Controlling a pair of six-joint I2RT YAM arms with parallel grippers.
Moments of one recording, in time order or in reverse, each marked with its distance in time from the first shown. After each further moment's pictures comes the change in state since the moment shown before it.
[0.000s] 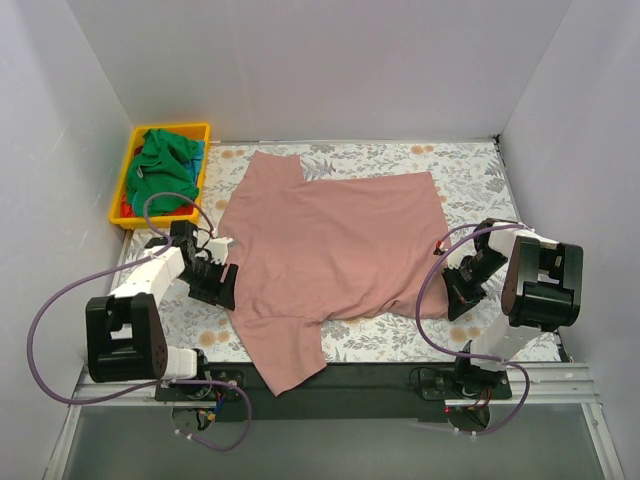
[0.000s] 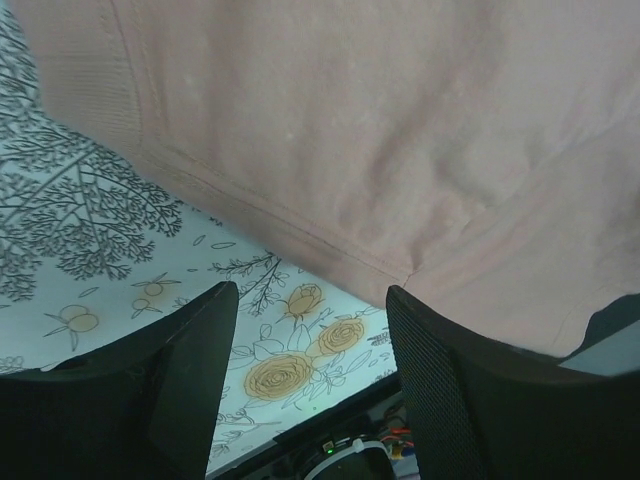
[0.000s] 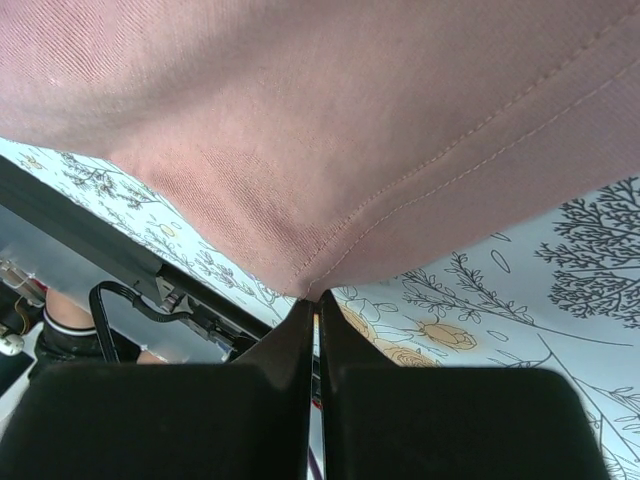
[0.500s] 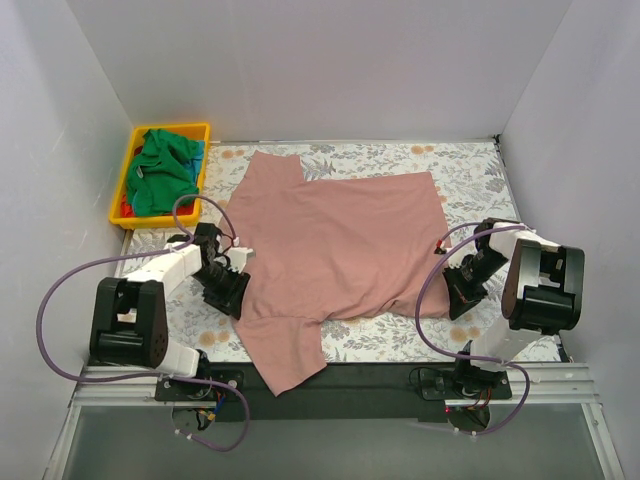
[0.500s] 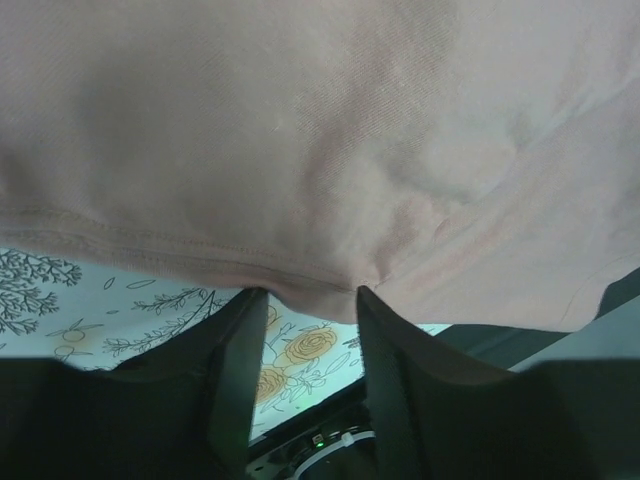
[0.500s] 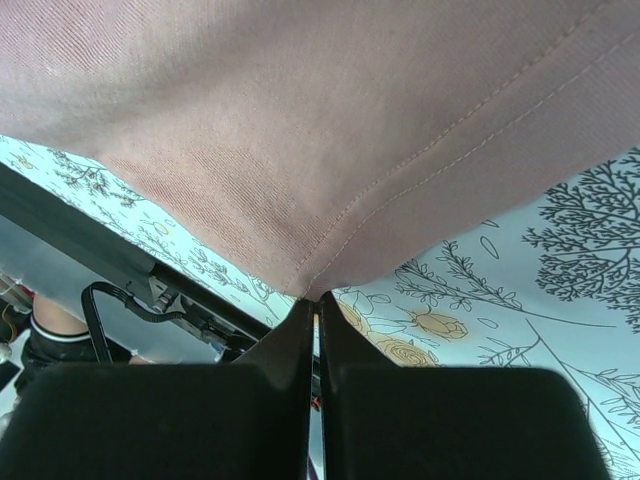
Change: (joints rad) left arm -0.152 0.098 -0.006 -0.020 -0.038 -0.018; right arm 0.000 -0.021 0.000 0.001 0.016 -0.003
